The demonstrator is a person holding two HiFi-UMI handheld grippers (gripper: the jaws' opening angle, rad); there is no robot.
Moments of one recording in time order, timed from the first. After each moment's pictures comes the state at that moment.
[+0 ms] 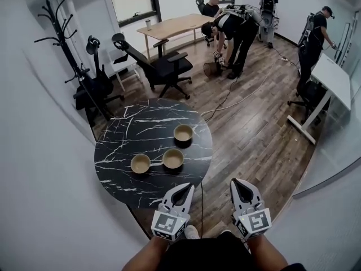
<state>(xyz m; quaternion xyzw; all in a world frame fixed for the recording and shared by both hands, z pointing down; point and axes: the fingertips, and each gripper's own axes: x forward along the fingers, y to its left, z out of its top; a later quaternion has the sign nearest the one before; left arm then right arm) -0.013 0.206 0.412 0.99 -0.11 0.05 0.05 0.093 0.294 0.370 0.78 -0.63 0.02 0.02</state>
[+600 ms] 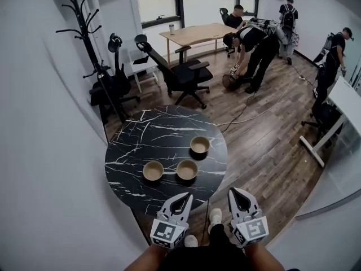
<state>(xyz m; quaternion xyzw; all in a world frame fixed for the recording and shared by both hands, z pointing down) -0.048 0.152 0.415 0.98 -0.17 0.04 0.05 0.070 0.224 0.376 0.74 -0.68 0.02 0.02</state>
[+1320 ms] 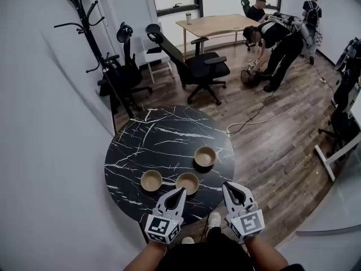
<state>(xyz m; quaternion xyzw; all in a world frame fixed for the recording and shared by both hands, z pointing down) 0.009 0.044 0.446 0.96 -0.27 0.06 0.10 0.139 0.097 0.402 0.66 -0.75 0.02 0.04</state>
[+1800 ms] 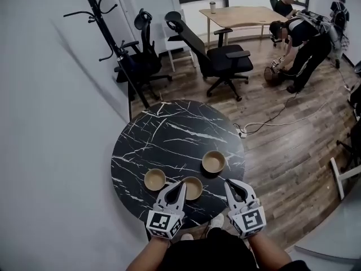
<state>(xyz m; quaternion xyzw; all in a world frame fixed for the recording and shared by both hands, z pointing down) 0.033 -0.013 0.453 0.92 -0.37 0.07 0.10 0.177 0.032 0.434 0.60 -0.80 0.05 0.04</state>
